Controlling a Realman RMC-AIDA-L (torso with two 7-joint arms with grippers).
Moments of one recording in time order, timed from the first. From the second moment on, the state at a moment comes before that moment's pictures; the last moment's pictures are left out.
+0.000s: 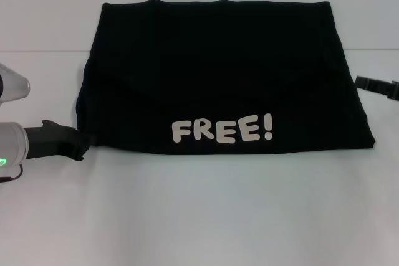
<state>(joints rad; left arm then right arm) -0.50 -2.15 0.75 0.89 2.36 1.07 -1.75 0.63 1.96 -0.38 -0.49 -2.14 -1.13 1.81</state>
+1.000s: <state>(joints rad) -0.52 -2.15 0.75 0.87 2.36 1.06 -1.74 0.70 1.96 -0.66 -0.48 -2.34 -1.03 2.02</state>
